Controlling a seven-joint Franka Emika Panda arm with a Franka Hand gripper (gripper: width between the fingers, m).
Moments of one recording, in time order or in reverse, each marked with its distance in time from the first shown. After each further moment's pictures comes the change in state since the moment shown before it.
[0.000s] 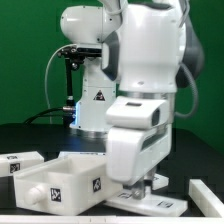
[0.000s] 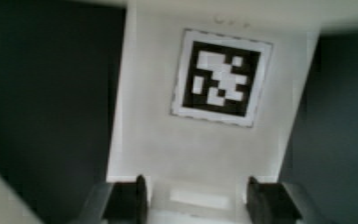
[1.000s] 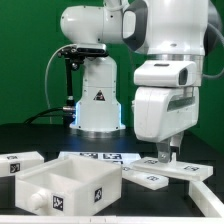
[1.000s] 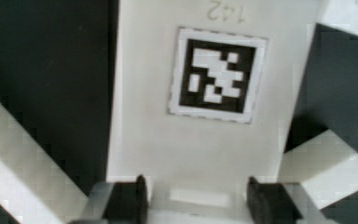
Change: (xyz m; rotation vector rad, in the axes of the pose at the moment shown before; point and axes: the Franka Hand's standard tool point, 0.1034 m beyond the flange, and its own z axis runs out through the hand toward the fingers) arm 0.020 -0.028 -0.044 0.004 0.003 0.081
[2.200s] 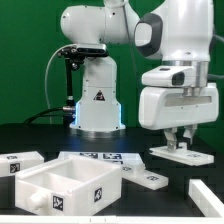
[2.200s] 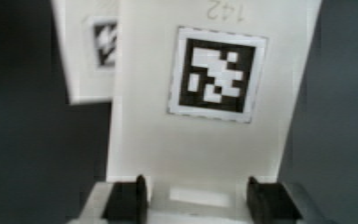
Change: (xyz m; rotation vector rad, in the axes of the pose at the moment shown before) arm -0.023 -0.129 0.004 0.006 0.012 0.358
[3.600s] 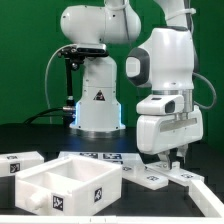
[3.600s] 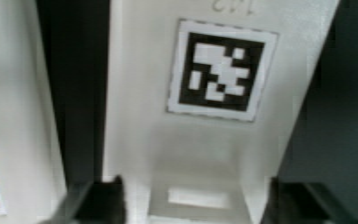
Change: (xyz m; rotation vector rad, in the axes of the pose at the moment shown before) arm -0.032 -0.025 0.052 0.025 0.038 -0.128
